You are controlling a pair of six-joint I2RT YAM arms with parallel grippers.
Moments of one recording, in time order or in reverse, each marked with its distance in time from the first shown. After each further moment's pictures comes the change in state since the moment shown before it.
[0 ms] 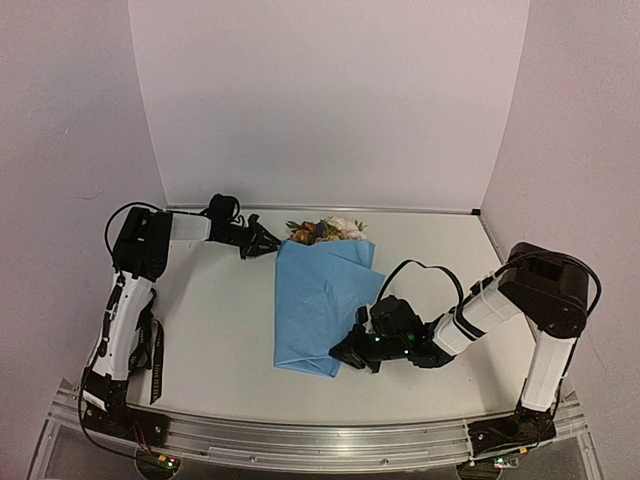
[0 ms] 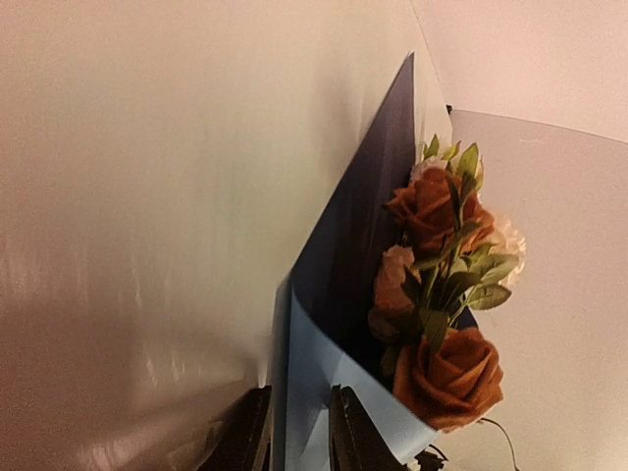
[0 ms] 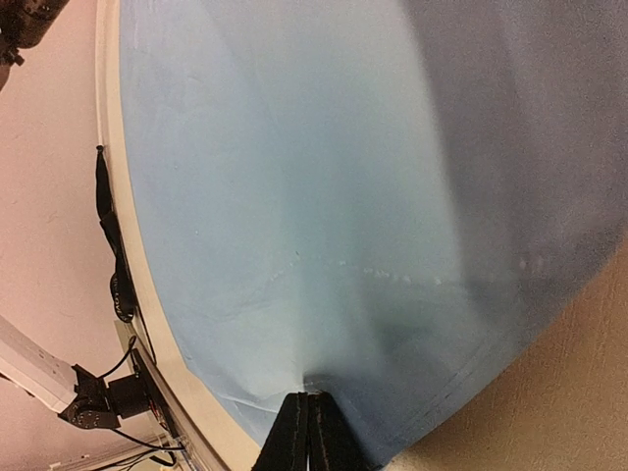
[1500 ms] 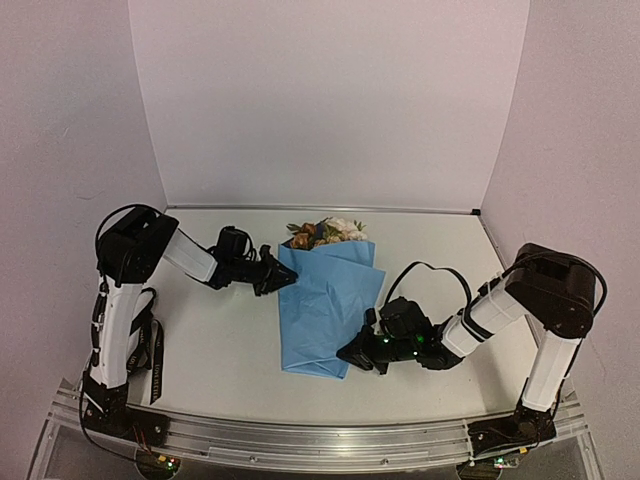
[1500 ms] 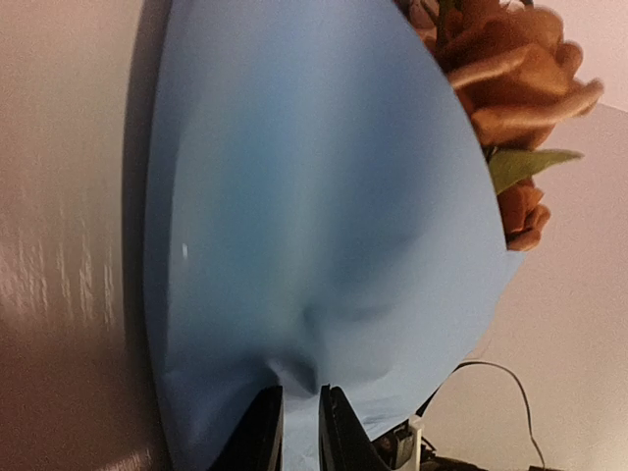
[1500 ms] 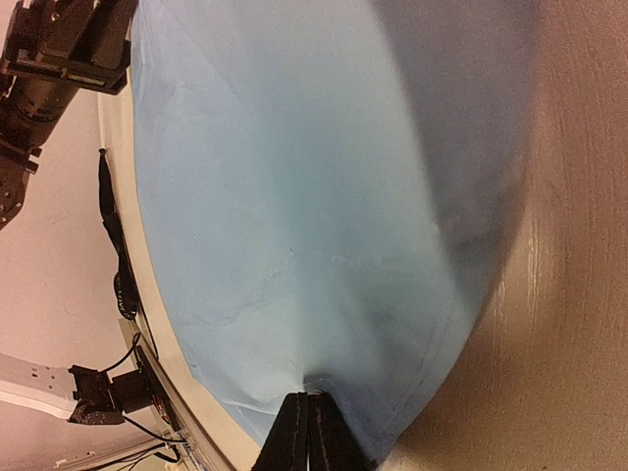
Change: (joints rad) left arm -0.189 -0.299 -0.723 0.639 -0.155 -0.332; right arm -0.026 -0.037 -0.069 0.034 -0.022 0.003
